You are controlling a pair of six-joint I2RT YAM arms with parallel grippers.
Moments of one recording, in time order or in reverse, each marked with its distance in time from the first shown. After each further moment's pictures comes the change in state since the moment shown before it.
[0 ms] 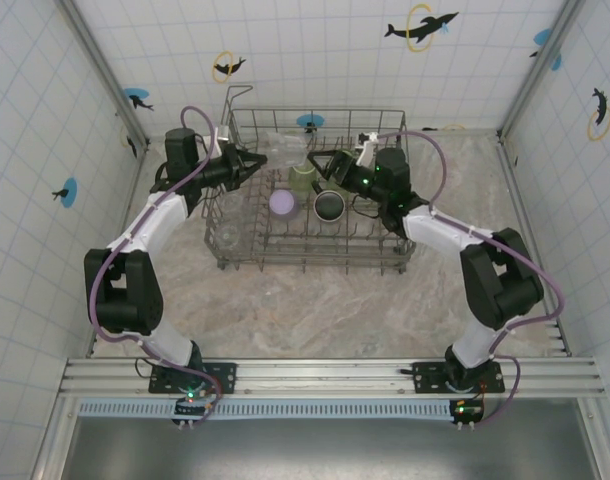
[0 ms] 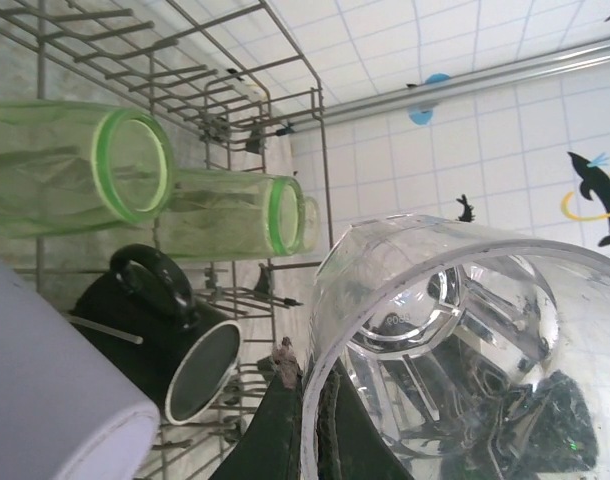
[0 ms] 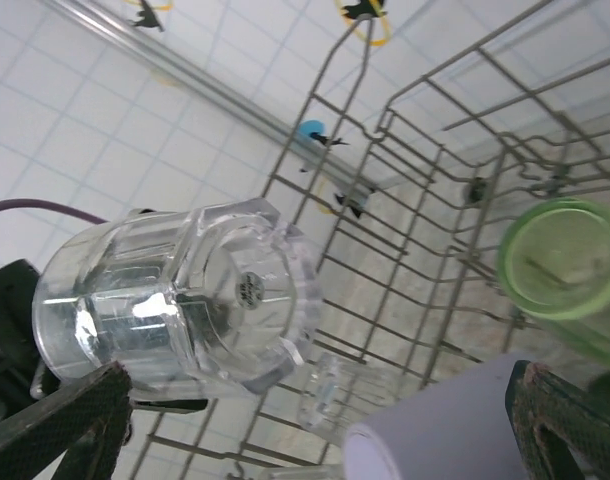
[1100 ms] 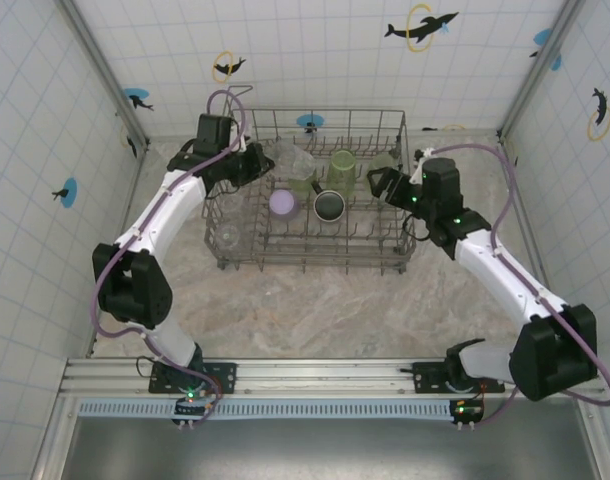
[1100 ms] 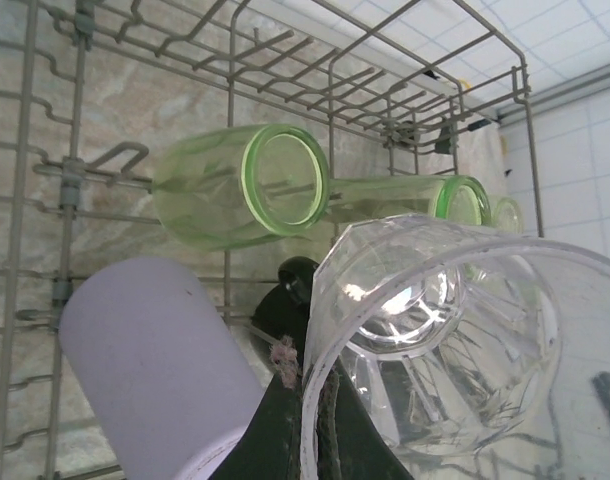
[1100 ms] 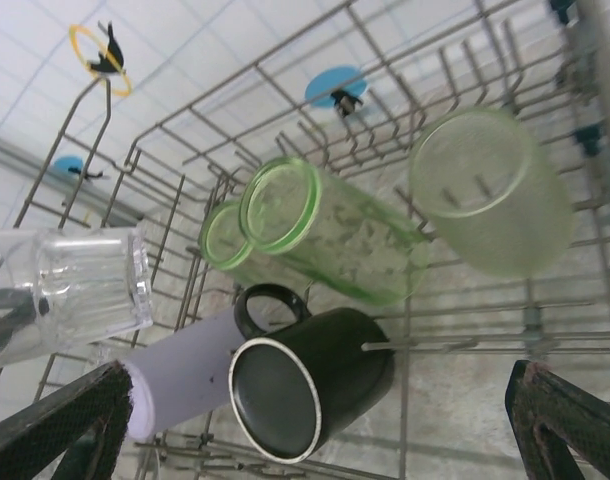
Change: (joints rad) left arm -0.168 0.064 0.296 -0.560 -0.497 0.370; right arm -0.140 -0.433 -0.140 -0.664 0.286 -0.283
